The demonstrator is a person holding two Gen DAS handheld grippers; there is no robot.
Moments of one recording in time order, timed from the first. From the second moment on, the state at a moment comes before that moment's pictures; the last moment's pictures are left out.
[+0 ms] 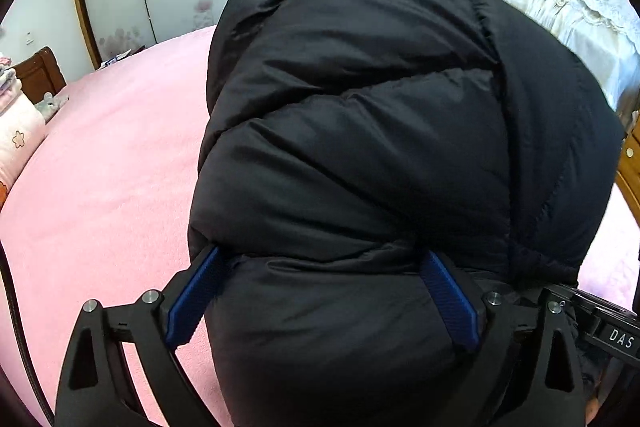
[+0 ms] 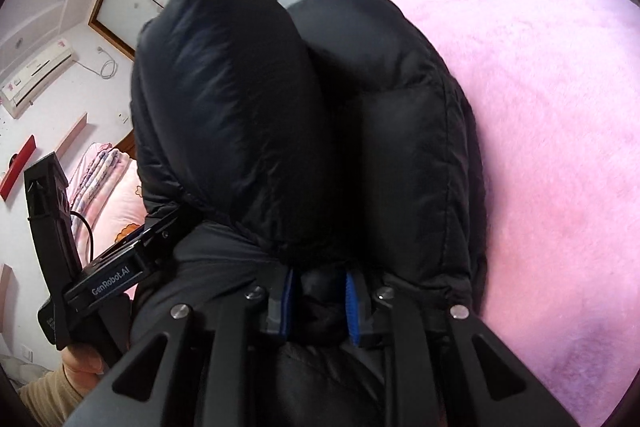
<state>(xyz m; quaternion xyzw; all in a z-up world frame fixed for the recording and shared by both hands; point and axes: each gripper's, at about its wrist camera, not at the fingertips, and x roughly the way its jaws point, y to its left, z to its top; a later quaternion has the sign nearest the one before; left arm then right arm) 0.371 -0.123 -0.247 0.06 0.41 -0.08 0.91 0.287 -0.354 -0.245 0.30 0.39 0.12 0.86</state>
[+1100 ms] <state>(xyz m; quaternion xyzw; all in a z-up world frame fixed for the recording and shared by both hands) 0.443 -0.124 -0.155 0.04 0.38 -0.10 0.92 0.350 -0.279 -0.092 0.02 0.33 0.09 0.94</state>
